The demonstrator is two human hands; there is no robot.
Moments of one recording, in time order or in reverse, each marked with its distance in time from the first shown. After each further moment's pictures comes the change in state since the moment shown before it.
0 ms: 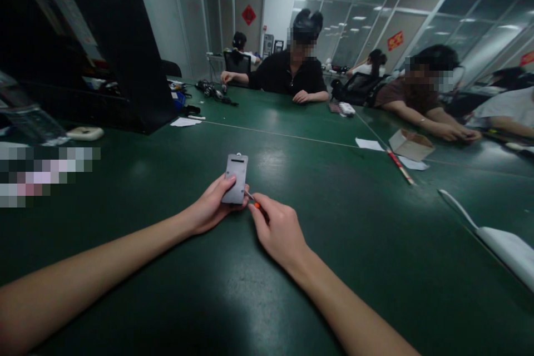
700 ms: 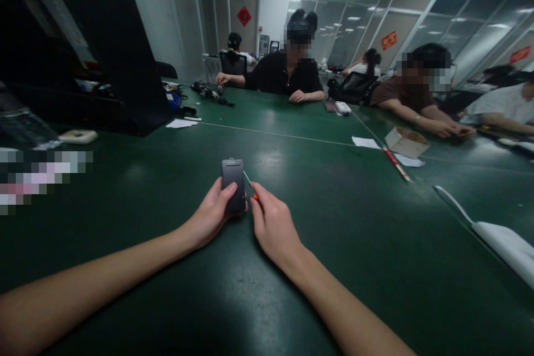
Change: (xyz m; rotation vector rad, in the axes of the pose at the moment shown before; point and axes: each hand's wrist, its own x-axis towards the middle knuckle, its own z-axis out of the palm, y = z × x) left_hand -0.007 -0.021 0.008 0.121 0.139 0.159; right_hand 0.007 -0.003 0.004 0.077 0.021 0.056
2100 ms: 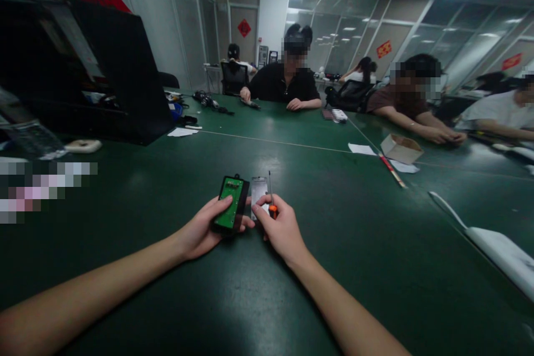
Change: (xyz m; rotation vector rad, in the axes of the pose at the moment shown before) left_hand -0.013 0.021 -0.002 -0.282 -0.217 -0.293; right_hand -0.001 0.014 -0.006 0.570 -0.023 0.431
